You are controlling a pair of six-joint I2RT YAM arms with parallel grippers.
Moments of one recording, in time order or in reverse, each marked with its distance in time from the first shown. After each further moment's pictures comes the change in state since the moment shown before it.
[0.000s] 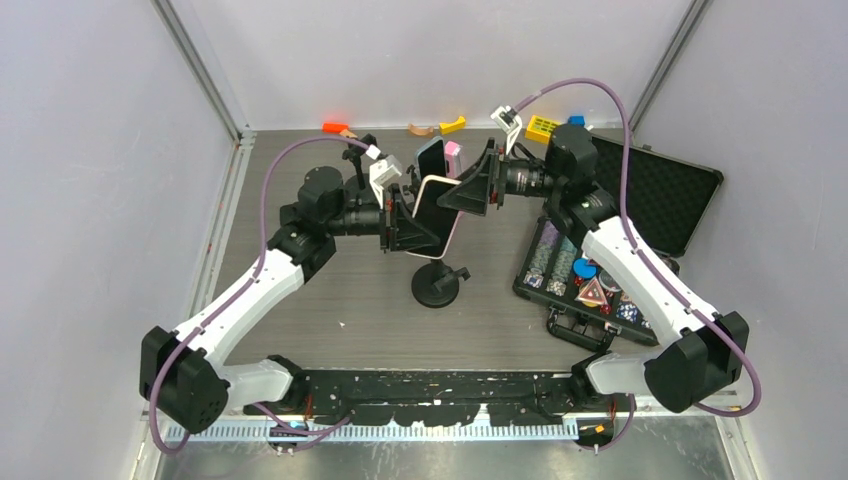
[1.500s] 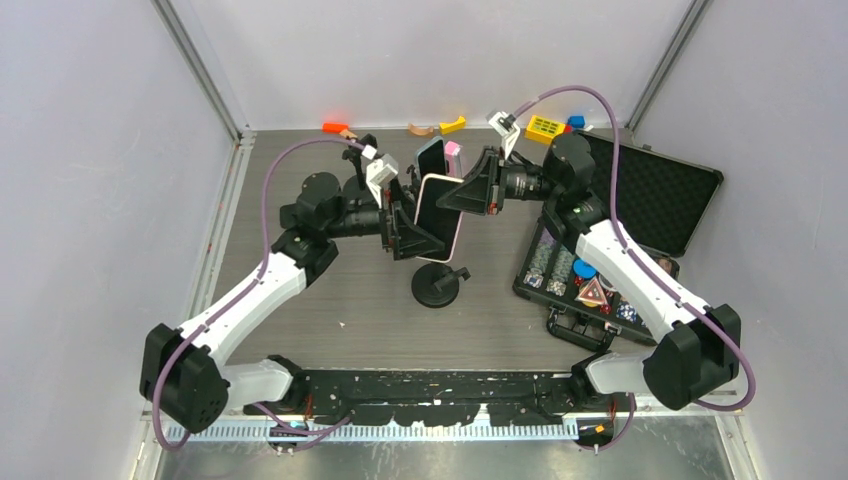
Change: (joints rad) left arm -0.001 0.021 -0.069 0.246 0.003 -0.143; right arm 0.006 0.013 -0.098 0.284 -0.099 0.151
